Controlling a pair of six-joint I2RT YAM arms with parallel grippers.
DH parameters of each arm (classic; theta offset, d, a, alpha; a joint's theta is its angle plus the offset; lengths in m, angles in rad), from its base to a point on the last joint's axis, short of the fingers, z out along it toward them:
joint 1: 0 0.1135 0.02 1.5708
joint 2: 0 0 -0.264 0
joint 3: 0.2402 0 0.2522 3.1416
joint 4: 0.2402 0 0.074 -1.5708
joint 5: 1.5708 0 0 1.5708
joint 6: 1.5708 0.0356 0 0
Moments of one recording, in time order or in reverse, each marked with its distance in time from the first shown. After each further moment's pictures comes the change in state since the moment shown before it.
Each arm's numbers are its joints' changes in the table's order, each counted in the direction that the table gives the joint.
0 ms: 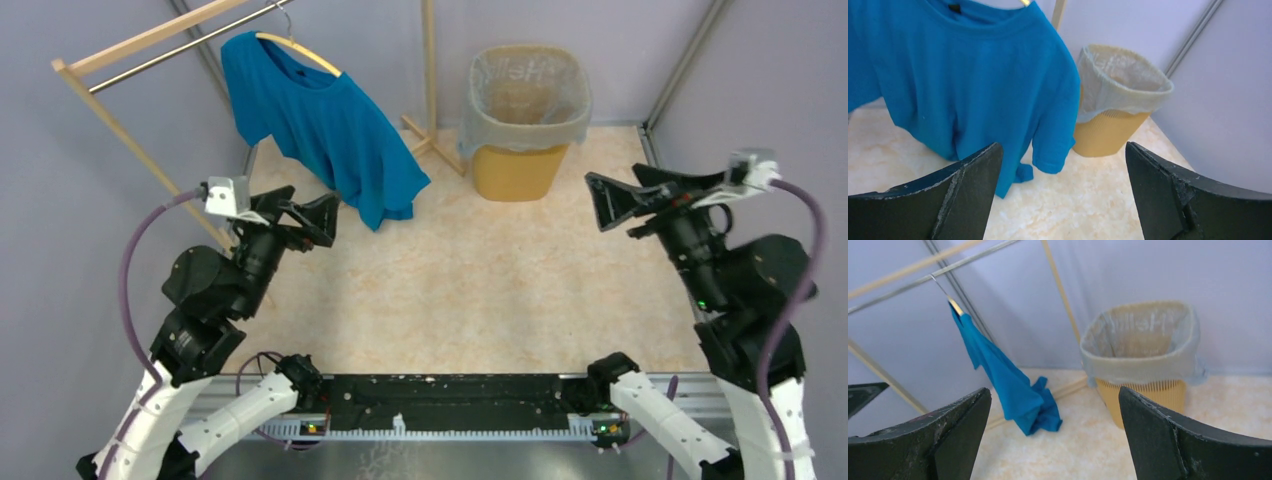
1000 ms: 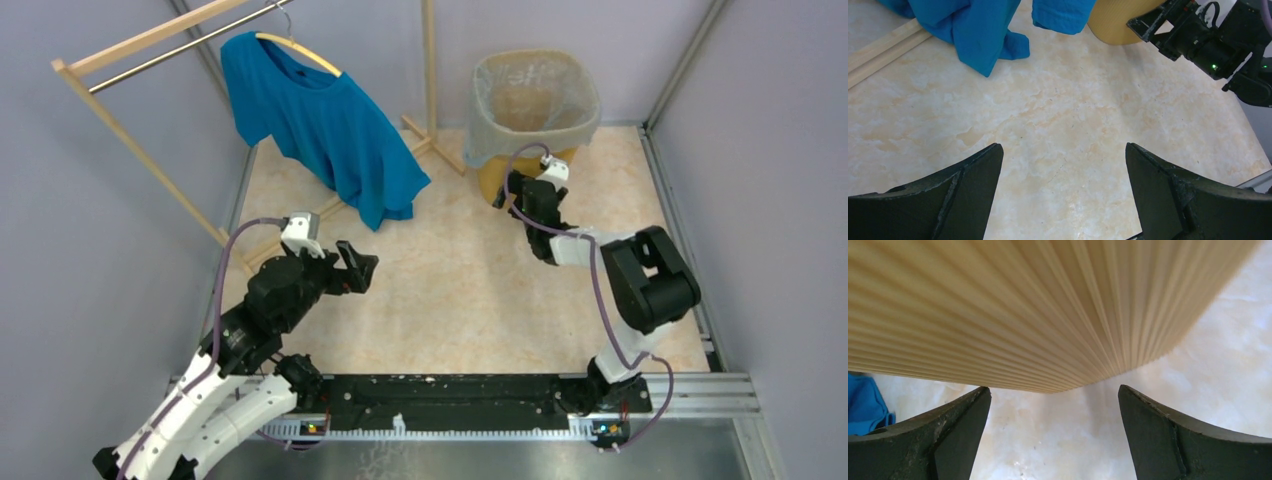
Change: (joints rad) left arm 0.000 0.100 -0.360 0.178 0.111 -0.223; right arm 0.016 -1.029 -0.478 -0.951 0.381 0.222
